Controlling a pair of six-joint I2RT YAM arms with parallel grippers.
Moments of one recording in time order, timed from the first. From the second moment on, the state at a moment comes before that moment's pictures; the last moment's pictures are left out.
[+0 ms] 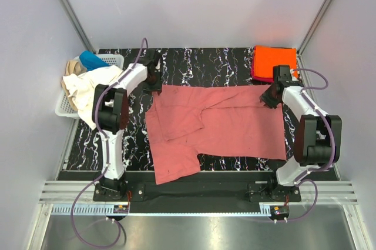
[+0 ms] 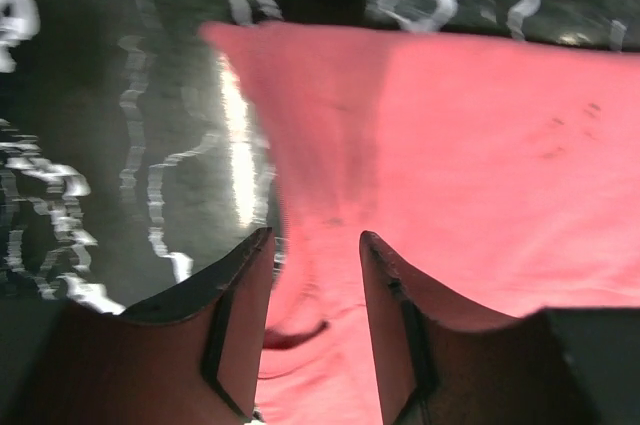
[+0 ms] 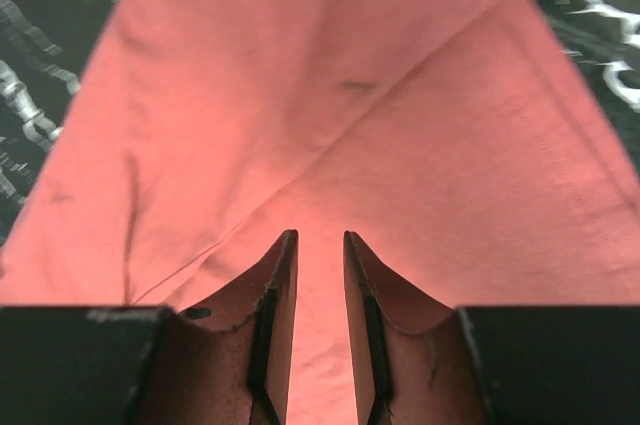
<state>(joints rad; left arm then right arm) -0.26 2.15 1.75 -0.81 -0.08 -0.27 -0.02 1.62 1.14 -0.56 0.11 0.77</state>
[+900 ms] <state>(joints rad) -0.11 2.31 1.93 -0.79 0.00 -0.24 -0.23 1.80 1.11 -0.45 0.11 0.69</state>
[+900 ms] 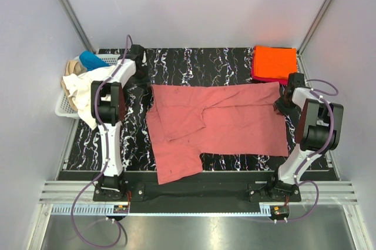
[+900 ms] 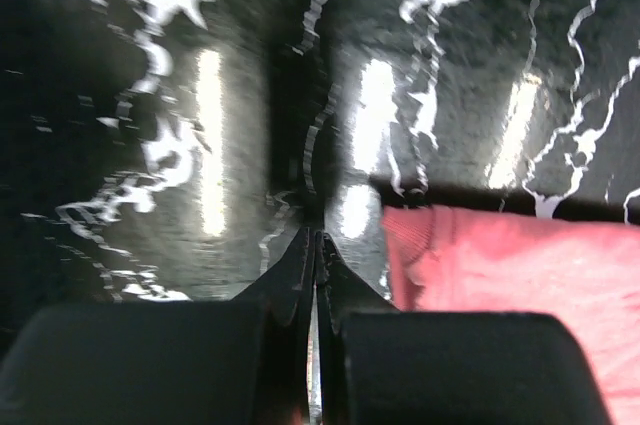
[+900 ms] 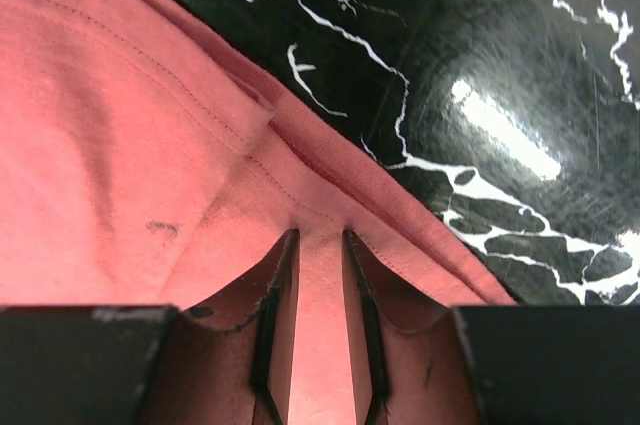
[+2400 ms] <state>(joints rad) -0.21 2.33 1.95 -0.79 0.05 -0.26 -0.24 1.98 1.36 -0.55 0.19 0.87</state>
